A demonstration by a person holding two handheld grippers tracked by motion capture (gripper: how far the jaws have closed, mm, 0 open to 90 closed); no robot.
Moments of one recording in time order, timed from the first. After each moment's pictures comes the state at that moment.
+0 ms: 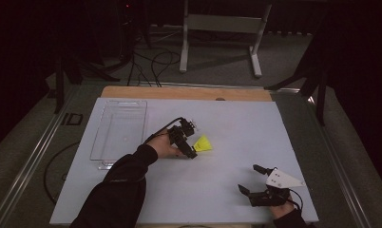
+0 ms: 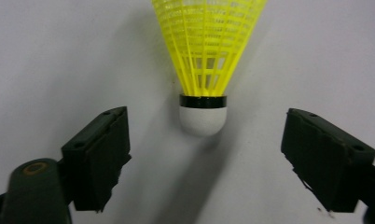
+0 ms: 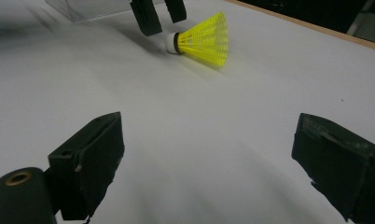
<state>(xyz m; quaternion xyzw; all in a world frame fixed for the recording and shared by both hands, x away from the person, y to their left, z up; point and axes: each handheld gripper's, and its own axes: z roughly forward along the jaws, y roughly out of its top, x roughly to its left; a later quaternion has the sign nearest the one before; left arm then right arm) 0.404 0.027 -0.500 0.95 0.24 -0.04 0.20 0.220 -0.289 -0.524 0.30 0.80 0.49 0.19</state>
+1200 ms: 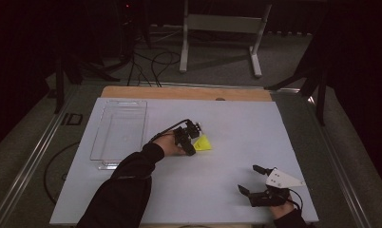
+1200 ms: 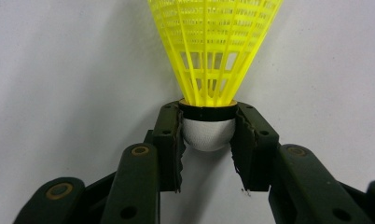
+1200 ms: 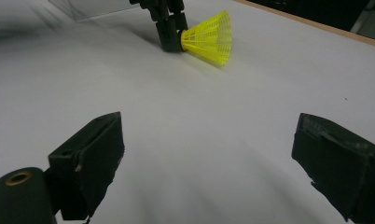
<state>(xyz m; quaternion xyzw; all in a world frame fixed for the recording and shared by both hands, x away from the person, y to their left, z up) 0.410 0.007 -0.513 0.97 0.22 -0.03 0.14 0.220 -0.289 -0.524 0.30 0.80 0.48 0.19</state>
